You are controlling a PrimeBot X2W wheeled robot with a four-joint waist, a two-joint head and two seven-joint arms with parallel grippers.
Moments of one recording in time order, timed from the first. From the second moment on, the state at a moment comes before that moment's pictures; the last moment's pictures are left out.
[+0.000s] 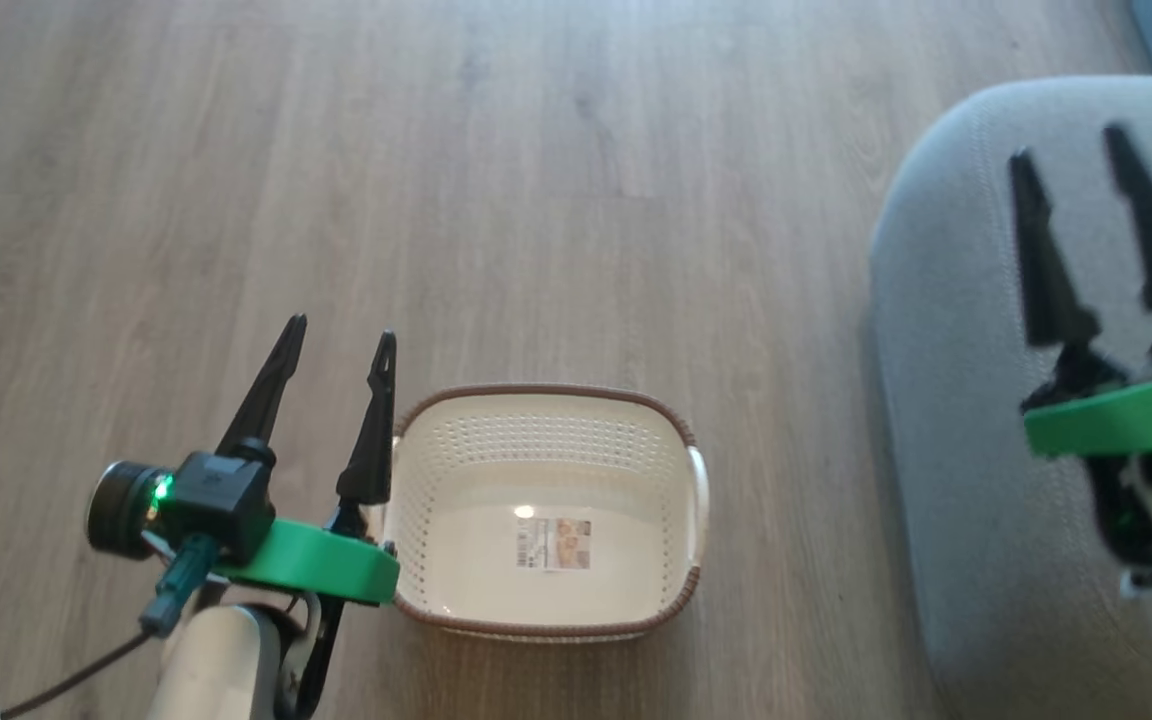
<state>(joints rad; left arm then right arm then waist) -0.10 0.06 -0.15 -0.01 -0.10 -0.03 -0.25 -0.30 -0.36 0.11 0.01 0.46 0.13 -0.25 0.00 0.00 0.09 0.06</state>
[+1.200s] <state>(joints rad) -0.02 0.05 -0.17 0.11 -0.15 -0.07 -0.25 0.04 -0.04 -0.13 0.11 0.28 0.13 -0.25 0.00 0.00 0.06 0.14</state>
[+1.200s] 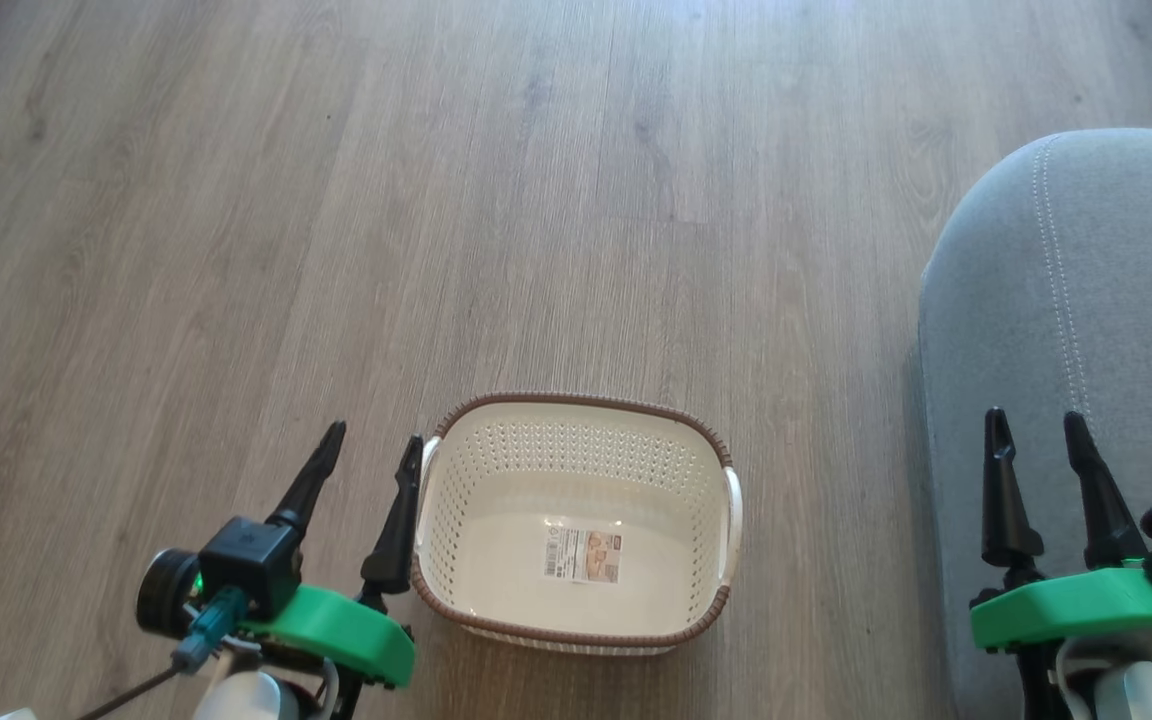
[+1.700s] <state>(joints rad) -0.02 0.05 -0.17 0.12 -0.14 -0.07 -0.25 0.03 -0.04 -0.13 0.12 0.28 0.13 -0.25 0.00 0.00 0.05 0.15</state>
